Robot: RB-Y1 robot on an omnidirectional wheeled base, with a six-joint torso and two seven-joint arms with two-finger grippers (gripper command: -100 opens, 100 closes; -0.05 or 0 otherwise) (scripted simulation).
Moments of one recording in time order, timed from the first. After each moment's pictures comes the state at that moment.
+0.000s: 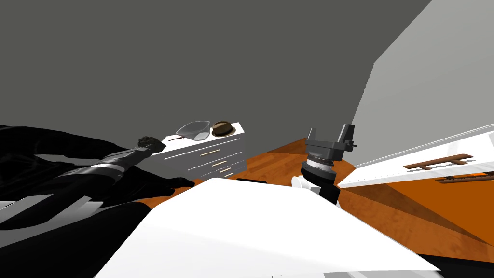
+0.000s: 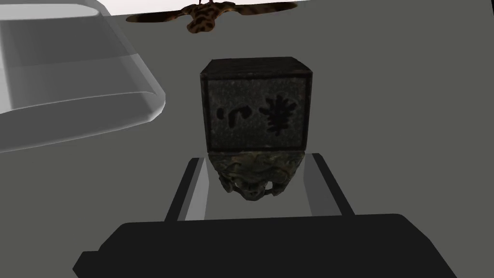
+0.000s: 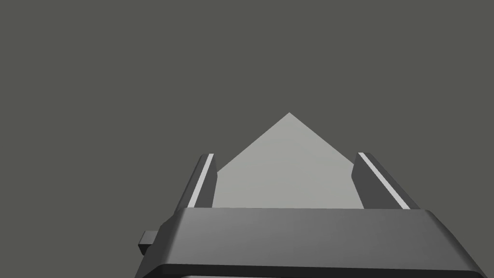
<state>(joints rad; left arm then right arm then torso) 1.29 0.78 0.91 -2.27 0.07 0.19 -0.31 0.53 -0.01 0.01 -2.35 -0.10 -0.58 -0.17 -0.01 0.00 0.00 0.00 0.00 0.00</state>
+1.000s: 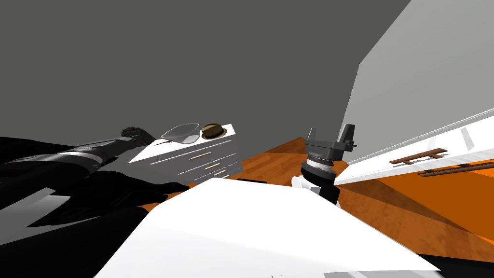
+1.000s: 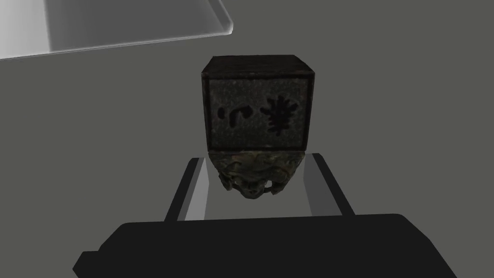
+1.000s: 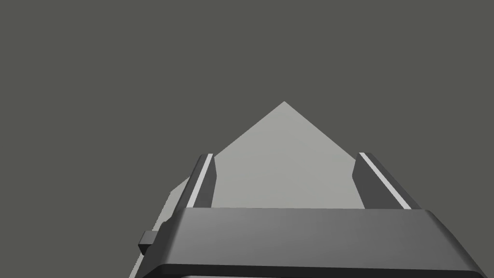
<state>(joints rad) 1.44 0.89 1.13 -2.29 0.19 0.26 -0.22 0.53 -0.01 0.01 -2.35 -0.10 -0.58 -0.17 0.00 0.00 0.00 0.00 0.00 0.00</state>
